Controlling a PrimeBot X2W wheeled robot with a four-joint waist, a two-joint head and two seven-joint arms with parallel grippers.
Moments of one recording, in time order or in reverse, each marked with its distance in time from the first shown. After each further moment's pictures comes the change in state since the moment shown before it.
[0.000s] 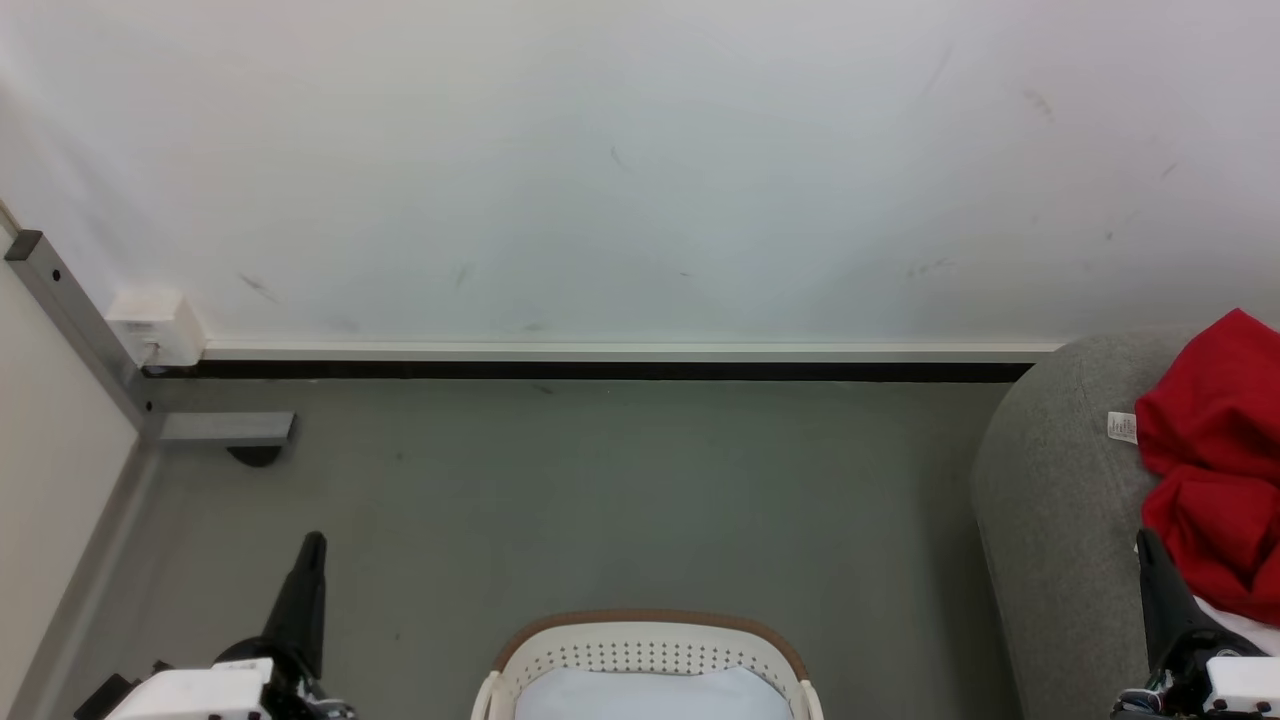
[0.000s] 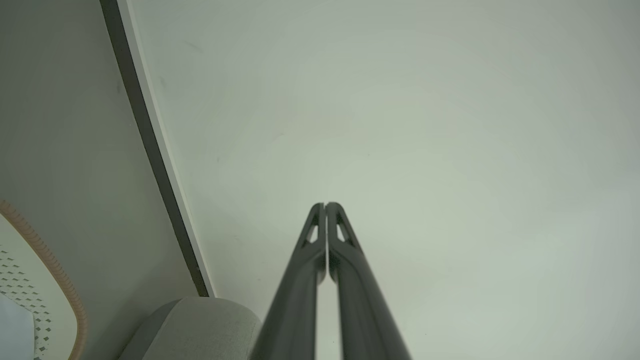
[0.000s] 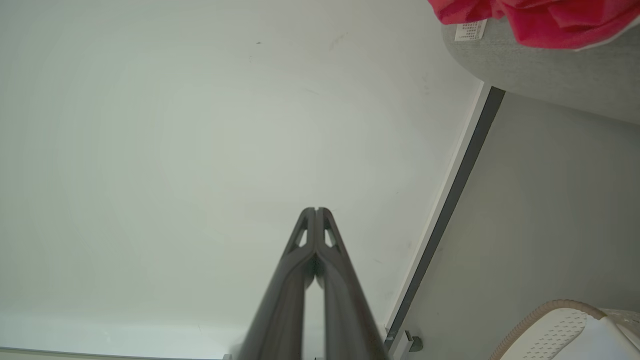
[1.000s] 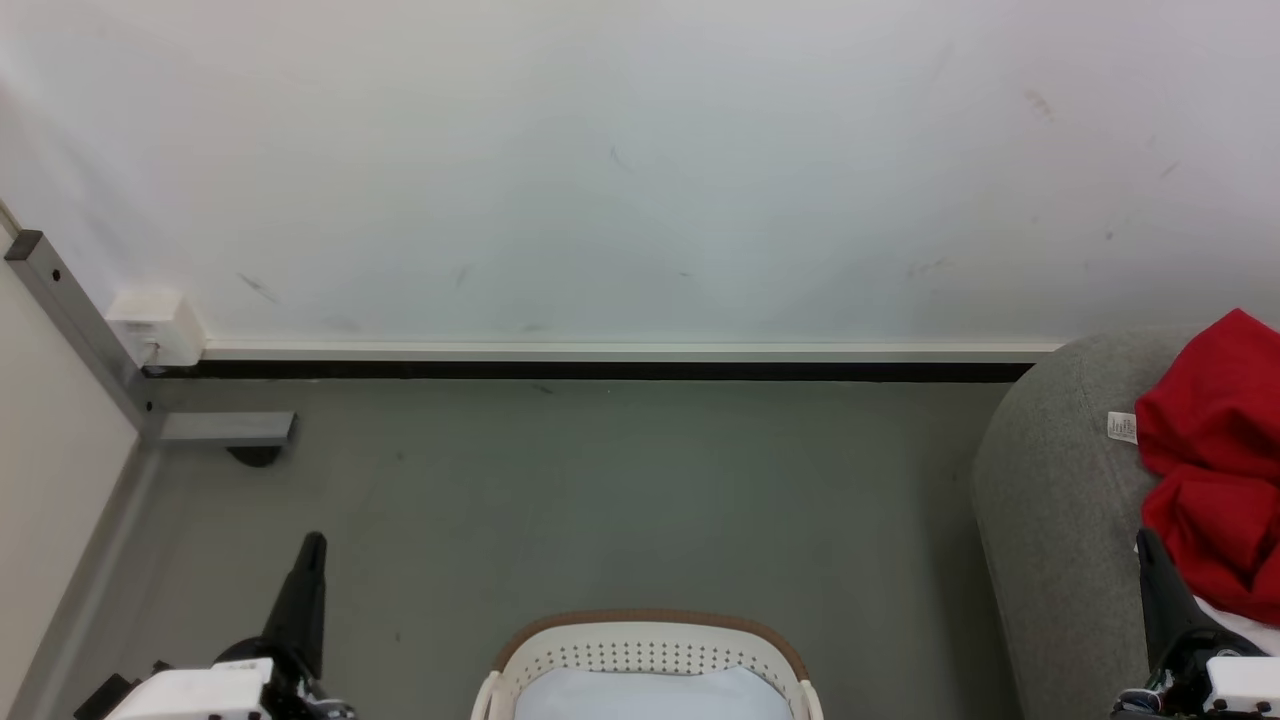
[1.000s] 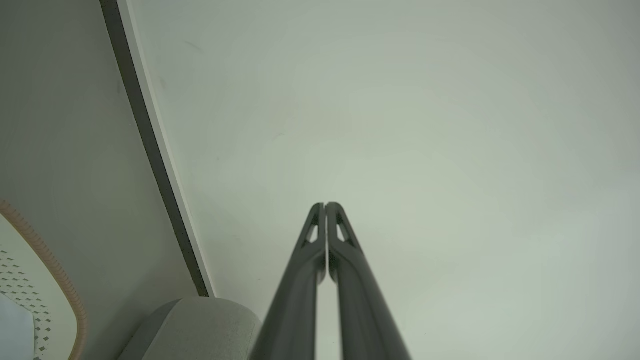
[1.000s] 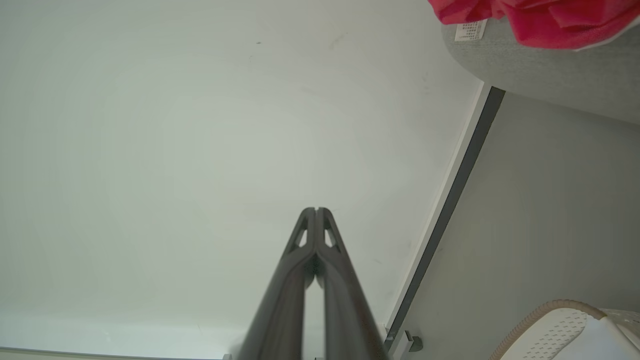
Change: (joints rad) left arm 0.000 0.000 0.000 0.000 0.000 0.000 0.000; right arm 0.000 0.000 0.000 0.000 0.000 0.000 0.000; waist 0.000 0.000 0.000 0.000
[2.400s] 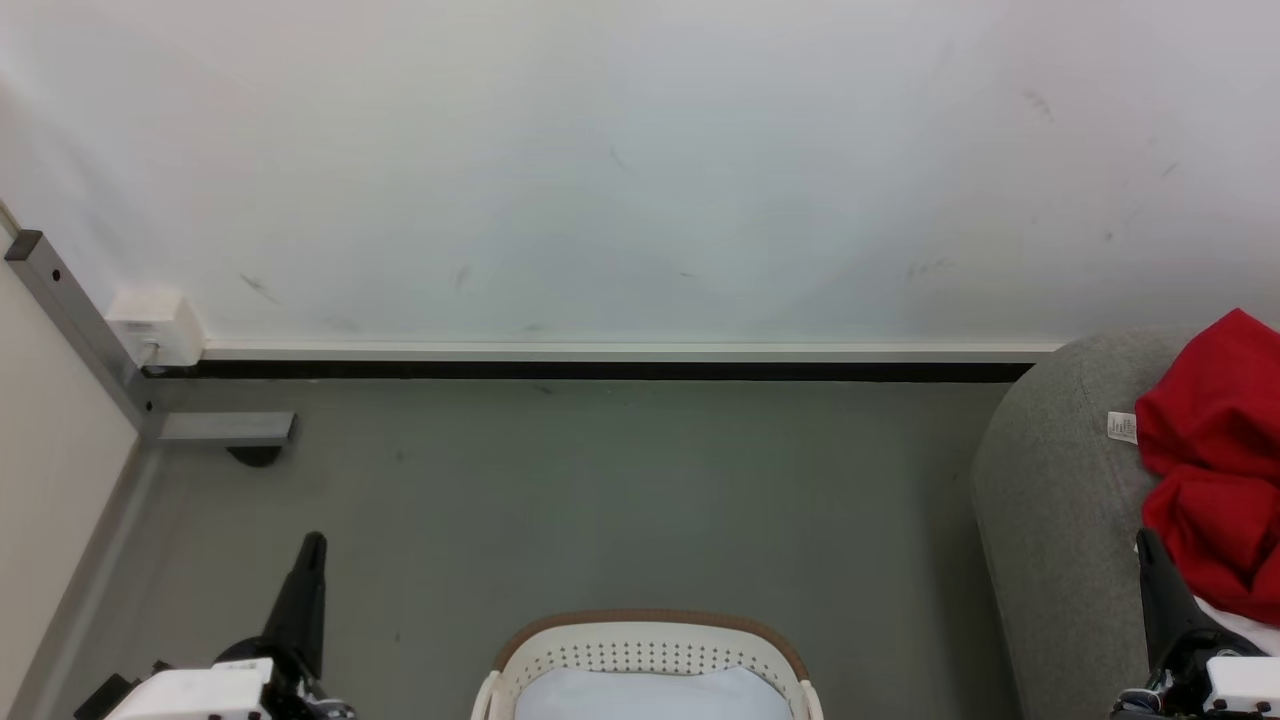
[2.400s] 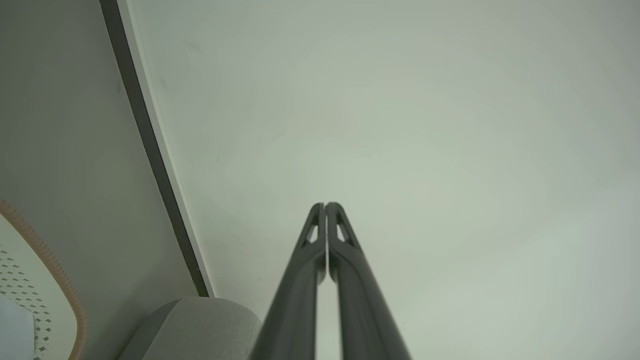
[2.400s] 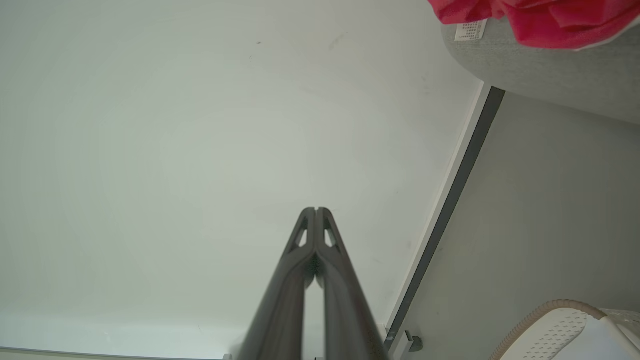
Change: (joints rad) left arm 0.000 0.000 0.000 0.000 0.000 0.000 0.000; right arm 0.000 0.000 0.000 0.000 0.000 0.000 0.000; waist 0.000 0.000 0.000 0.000
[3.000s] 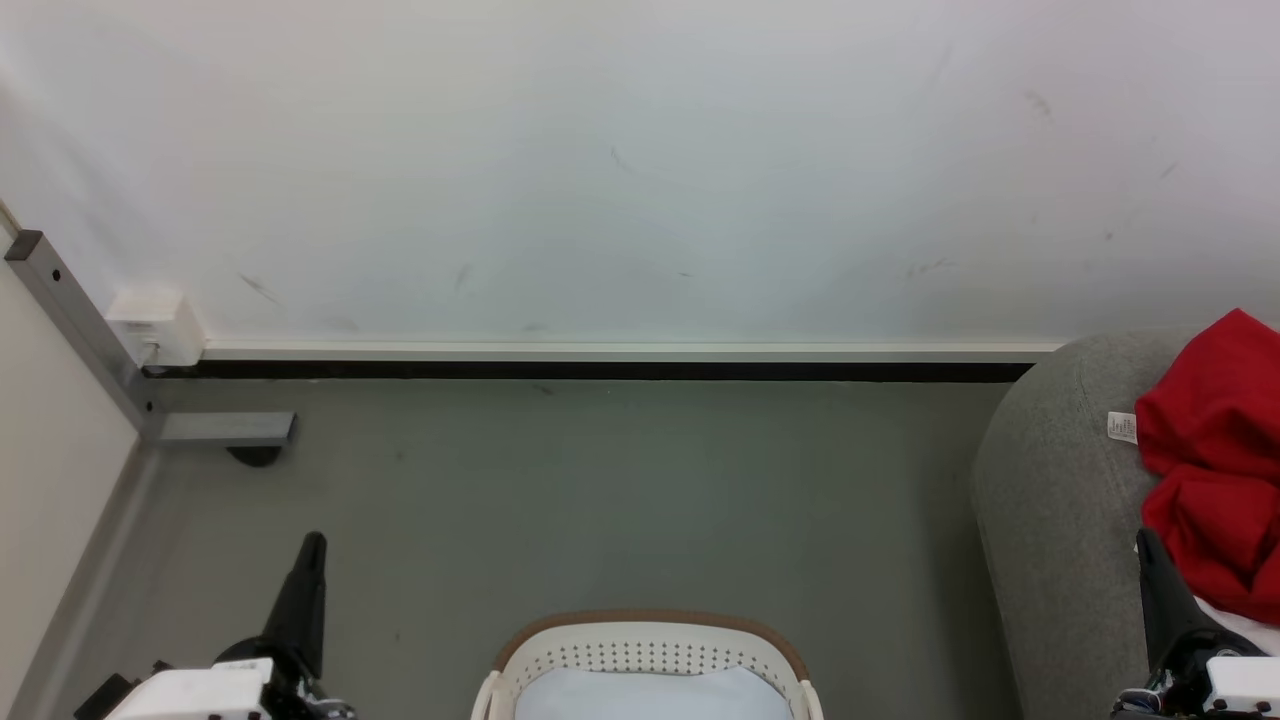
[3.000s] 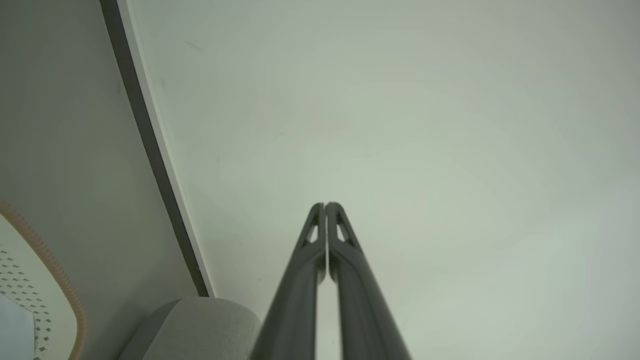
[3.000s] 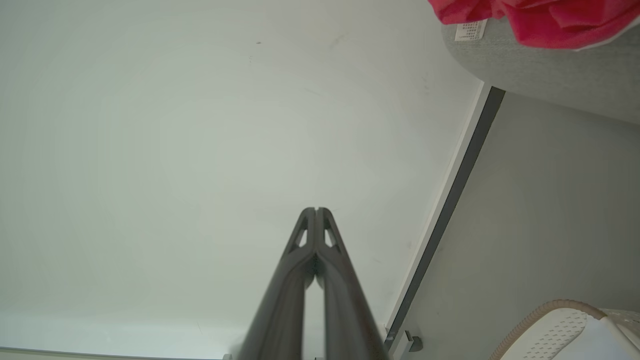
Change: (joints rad) left arm 0.000 0.000 0.000 0.000 0.000 0.000 0.000; right arm 0.000 0.000 0.000 0.000 0.000 0.000 0.000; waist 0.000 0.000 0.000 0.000
